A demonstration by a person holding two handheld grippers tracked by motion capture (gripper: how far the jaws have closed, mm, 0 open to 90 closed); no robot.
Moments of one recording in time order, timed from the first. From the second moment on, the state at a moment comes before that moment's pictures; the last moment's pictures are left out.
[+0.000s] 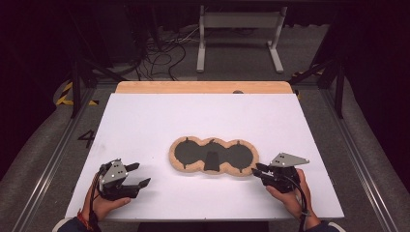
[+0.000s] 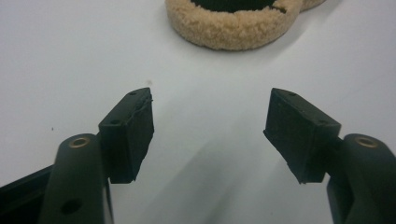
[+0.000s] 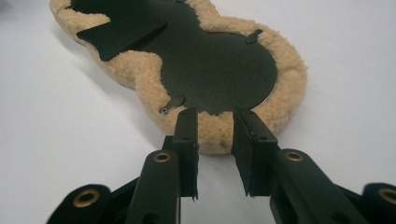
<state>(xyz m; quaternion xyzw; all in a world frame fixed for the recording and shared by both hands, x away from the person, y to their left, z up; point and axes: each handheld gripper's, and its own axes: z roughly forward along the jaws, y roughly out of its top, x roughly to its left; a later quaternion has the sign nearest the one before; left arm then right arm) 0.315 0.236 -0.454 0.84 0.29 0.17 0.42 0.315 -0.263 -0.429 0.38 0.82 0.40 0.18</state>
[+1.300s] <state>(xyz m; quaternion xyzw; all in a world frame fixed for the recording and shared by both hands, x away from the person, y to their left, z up) 0.314 0.234 -0.462 0.85 0.30 0.15 0.40 0.342 -0.174 -0.447 0.35 0.84 0.41 0.00</state>
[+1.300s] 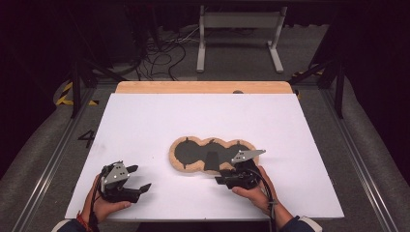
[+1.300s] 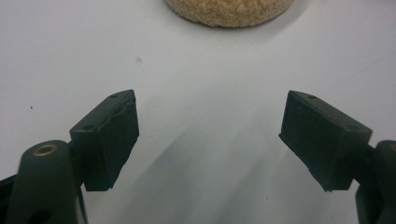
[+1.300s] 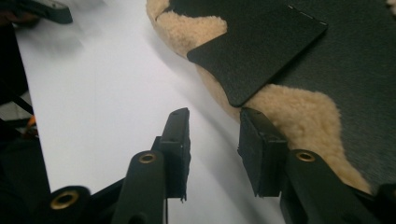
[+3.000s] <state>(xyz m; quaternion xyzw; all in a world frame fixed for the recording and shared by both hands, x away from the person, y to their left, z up) 0.337 0.208 -0.453 0.85 0.30 0.11 0.43 0.375 -0.187 -0.460 0.55 0.64 0.50 -0.20</state>
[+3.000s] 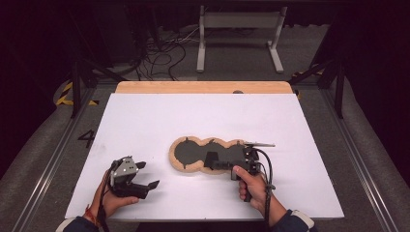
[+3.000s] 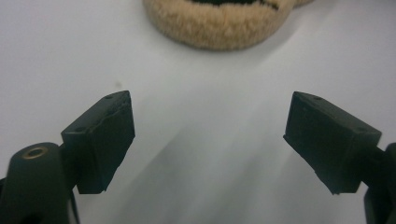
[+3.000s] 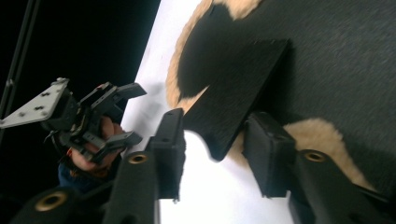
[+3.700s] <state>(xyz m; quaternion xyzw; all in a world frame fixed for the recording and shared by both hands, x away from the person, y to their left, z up) 0.425 0.168 -0.465 0.83 0.35 -0.01 0.43 0.384 -0.182 -0.465 0.53 0.66 0.50 -0.20</state>
